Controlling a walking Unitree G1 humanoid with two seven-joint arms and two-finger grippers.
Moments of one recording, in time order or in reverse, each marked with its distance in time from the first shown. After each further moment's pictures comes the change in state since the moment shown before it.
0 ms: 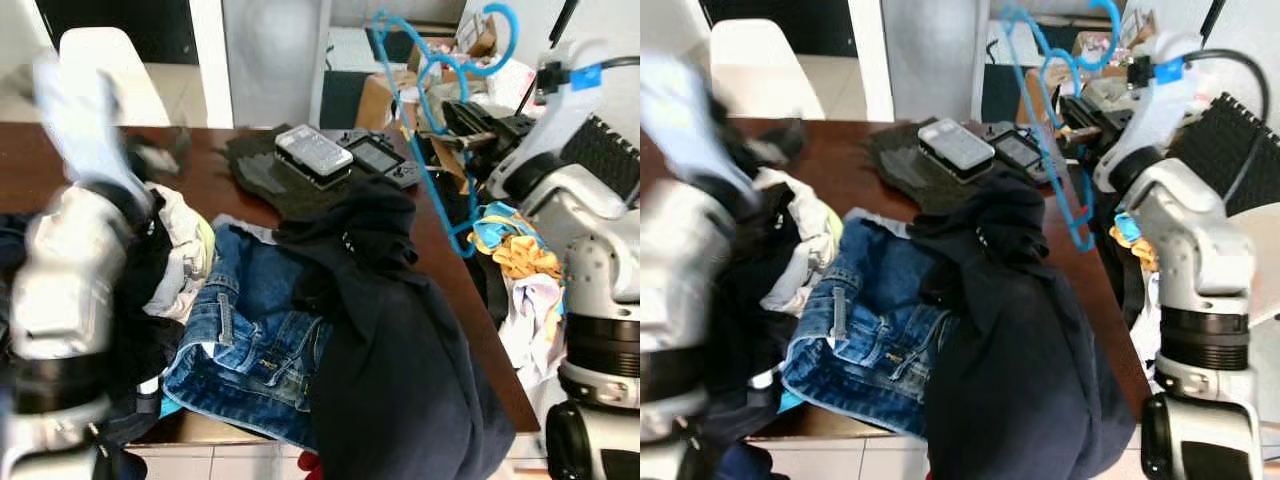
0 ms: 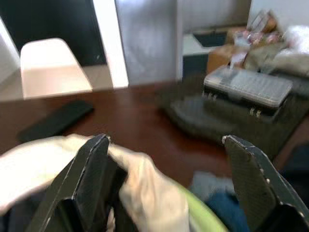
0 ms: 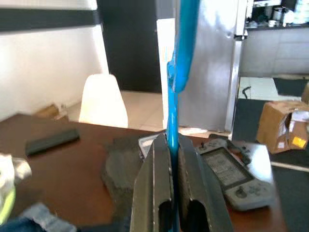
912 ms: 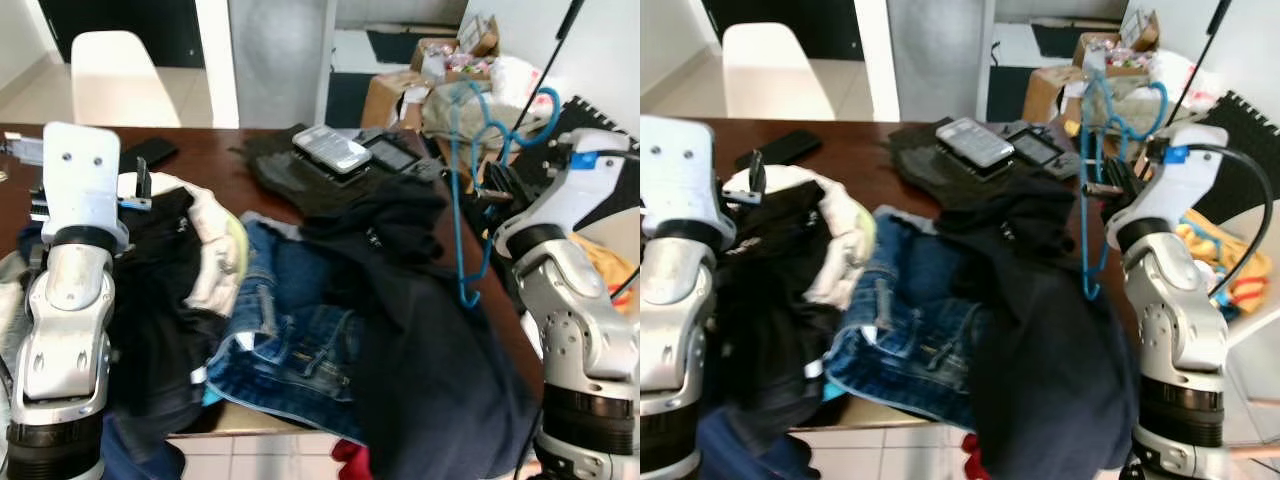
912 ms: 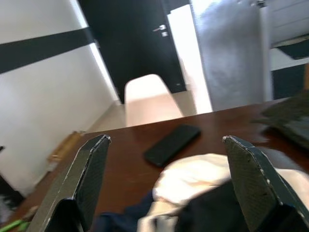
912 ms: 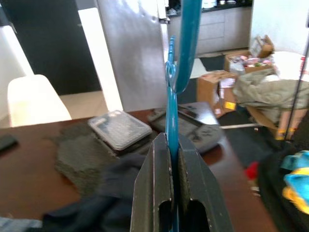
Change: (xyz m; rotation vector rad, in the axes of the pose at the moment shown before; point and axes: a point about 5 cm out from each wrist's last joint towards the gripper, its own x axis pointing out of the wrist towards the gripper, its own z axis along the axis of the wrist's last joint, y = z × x) left arm -0.020 0.032 0.032 0.211 -0.129 0.268; right arm -0.044 -0.025 -0.028 -0.035 0.002 -0.367
